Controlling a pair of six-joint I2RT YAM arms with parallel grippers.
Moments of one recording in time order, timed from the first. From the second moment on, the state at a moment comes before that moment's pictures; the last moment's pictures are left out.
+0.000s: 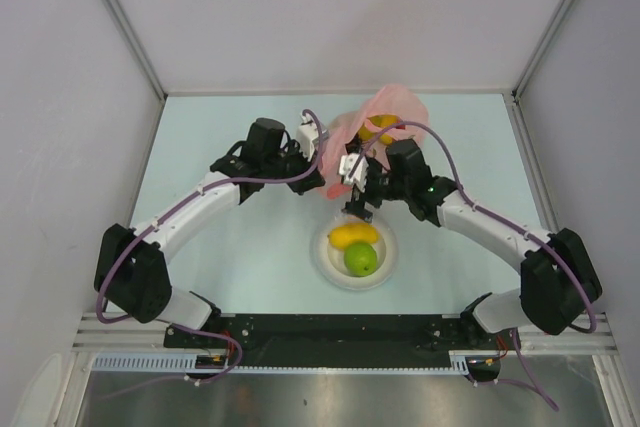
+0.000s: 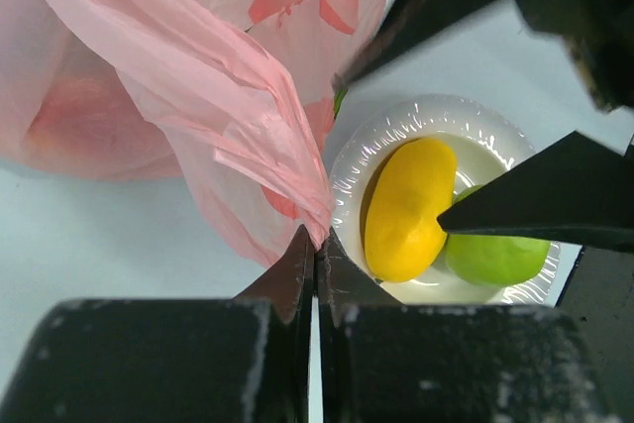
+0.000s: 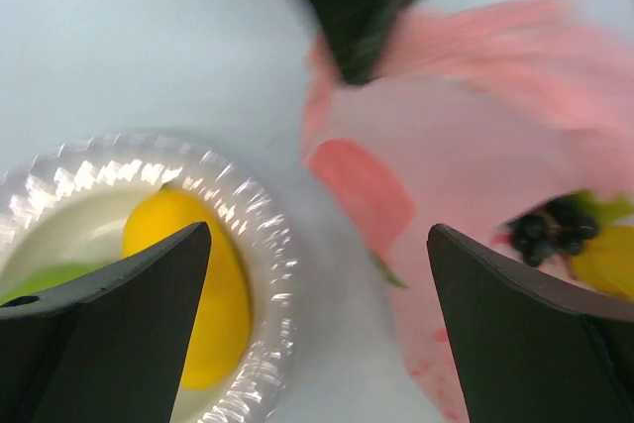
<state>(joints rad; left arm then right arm) -0.53 1.45 1.13 -0.32 0.50 0.10 0.62 1.41 0.94 -0.14 -0.55 -0.69</state>
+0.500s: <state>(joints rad) -0.53 1.45 1.14 -0.33 0.50 0.11 0.48 1.52 1.18 0.15 -0.17 -0.27</state>
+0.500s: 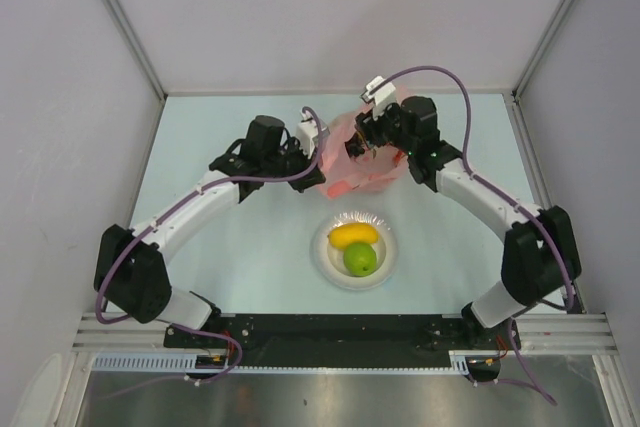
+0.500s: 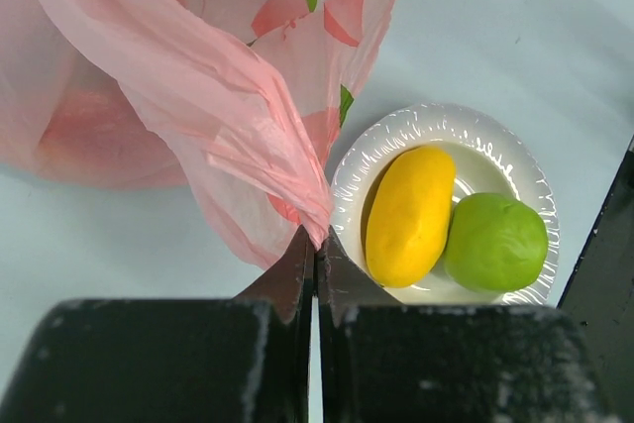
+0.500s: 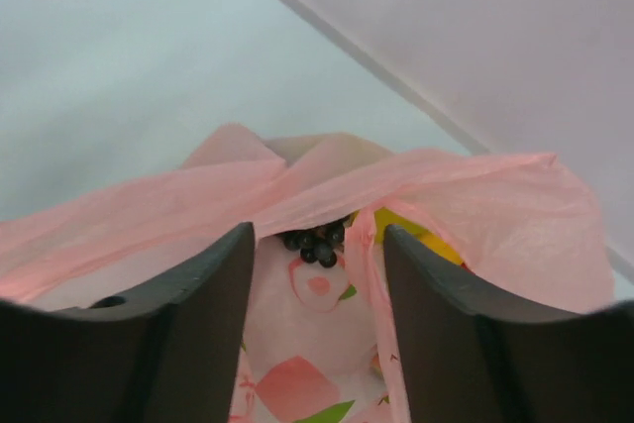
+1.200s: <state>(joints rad) -0.53 1.38 1.26 -0.36 0.53 0.11 0.48 1.70 1.27 0.02 -0.03 -0.19</state>
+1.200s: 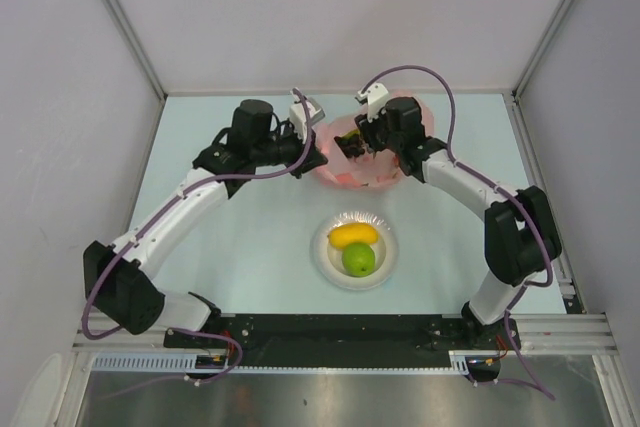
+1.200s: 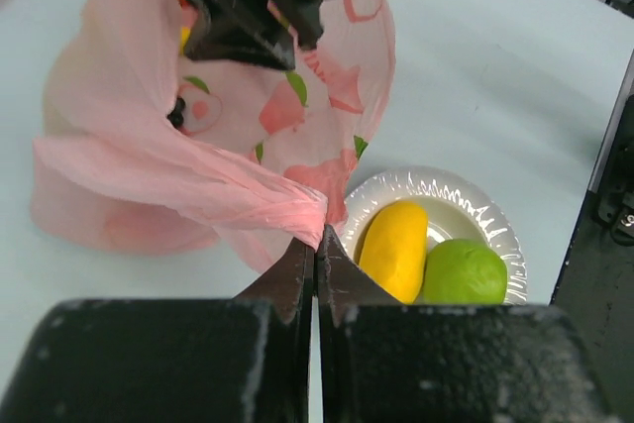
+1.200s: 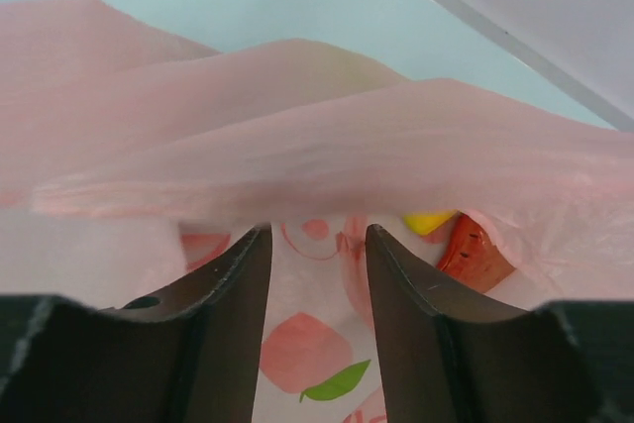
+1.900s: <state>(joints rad) -0.53 1.30 1.22 -0.43 0.51 0.27 0.42 1.92 1.39 0.21 0.34 -0.34</state>
